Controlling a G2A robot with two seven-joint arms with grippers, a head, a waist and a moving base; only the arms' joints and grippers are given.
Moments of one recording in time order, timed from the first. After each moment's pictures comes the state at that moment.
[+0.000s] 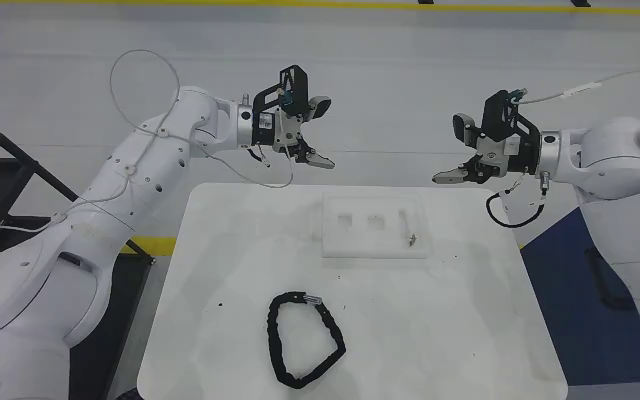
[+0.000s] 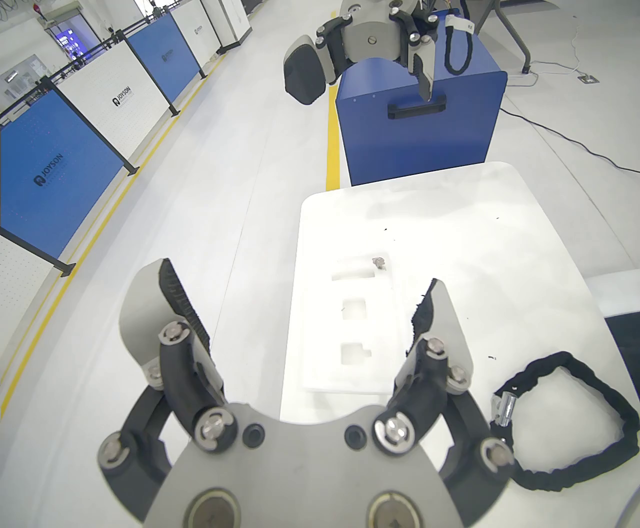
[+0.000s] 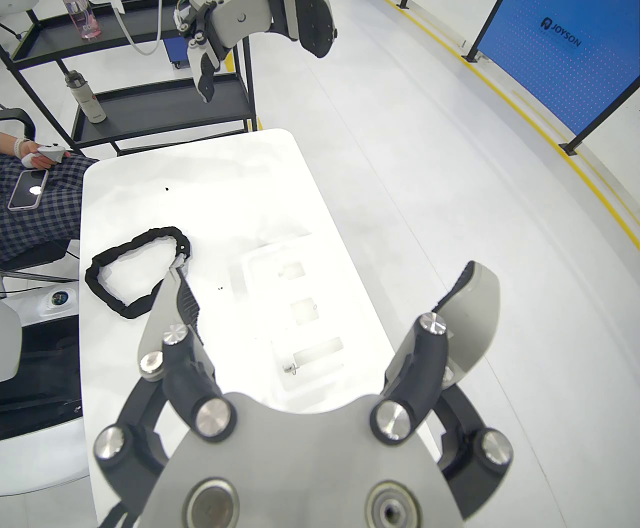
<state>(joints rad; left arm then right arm) 0.16 -1.00 -0.39 -1.04 0.84 -1.01 0.13 -0.58 -0.90 1.07 -1.32 -0.34 -1.01 0.81</state>
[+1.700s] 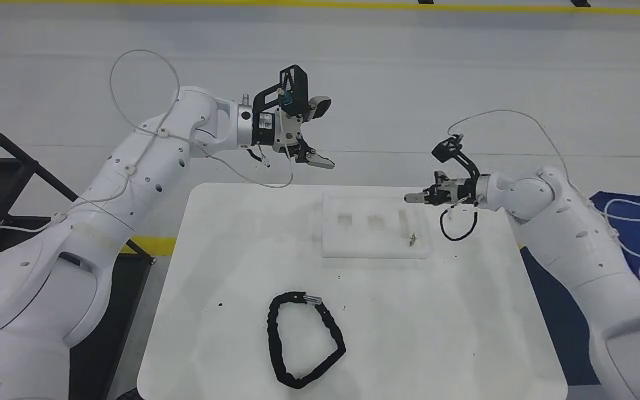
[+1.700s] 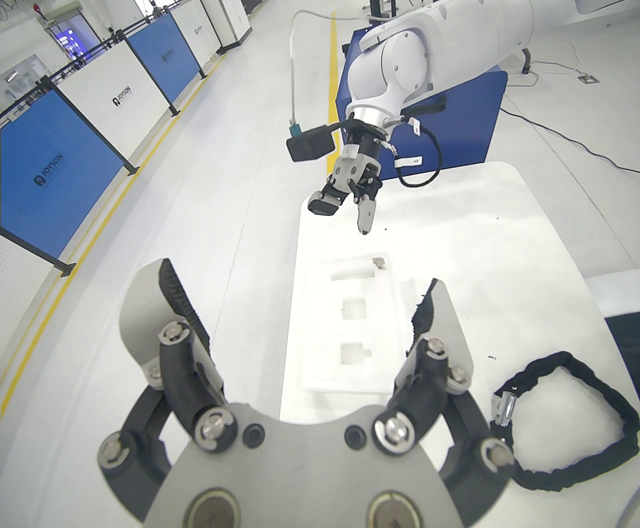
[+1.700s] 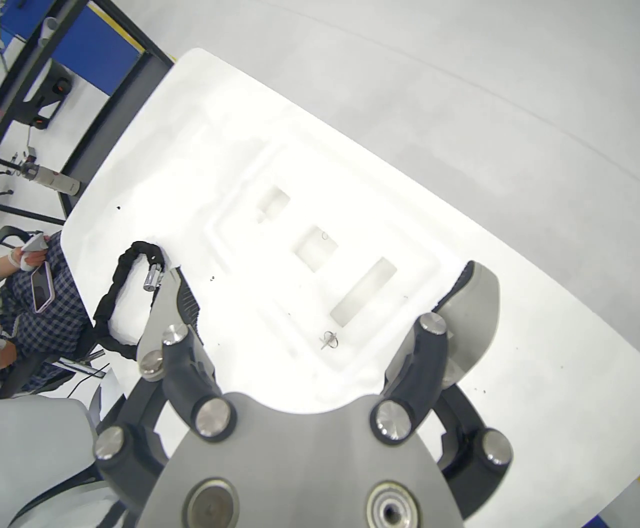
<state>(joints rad) 0.16 -1.00 -0.39 -1.04 0.84 -1.01 0.13 -0.51 -1.07 0.71 -0.82 -0.28 -0.64 0.77</state>
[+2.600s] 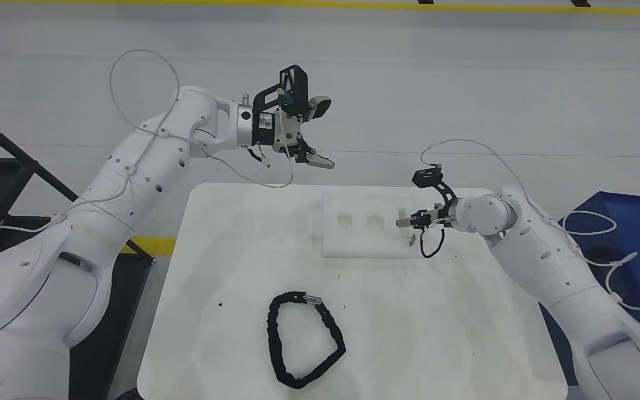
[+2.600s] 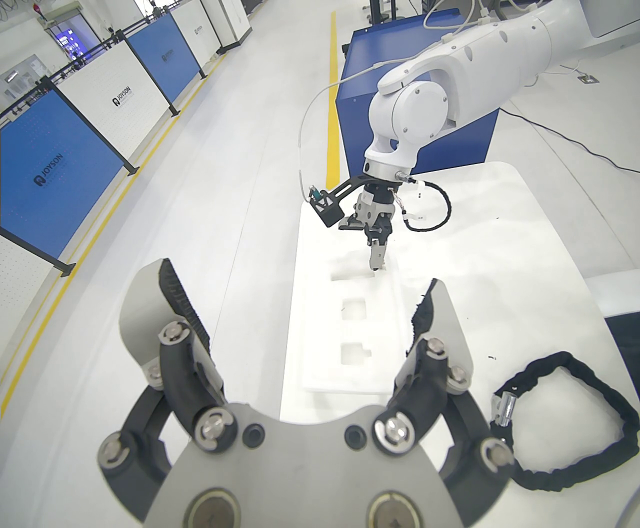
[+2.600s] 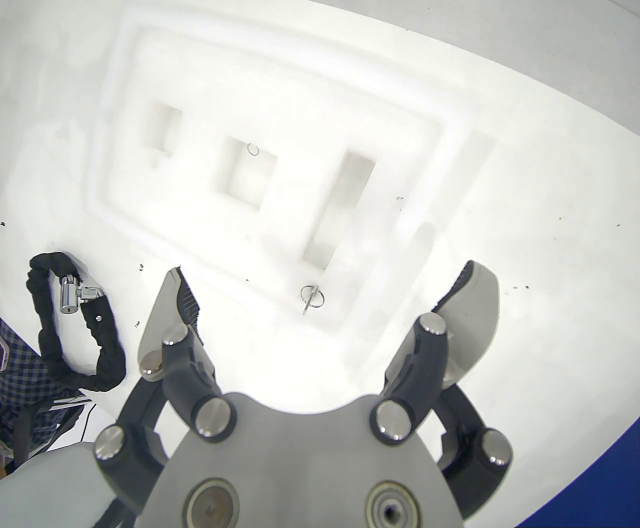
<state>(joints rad) 0.16 -1.00 -0.39 -1.04 0.84 -1.01 0.13 -0.60 -1.09 0.68 -0.95 -0.41 -0.22 0.87</state>
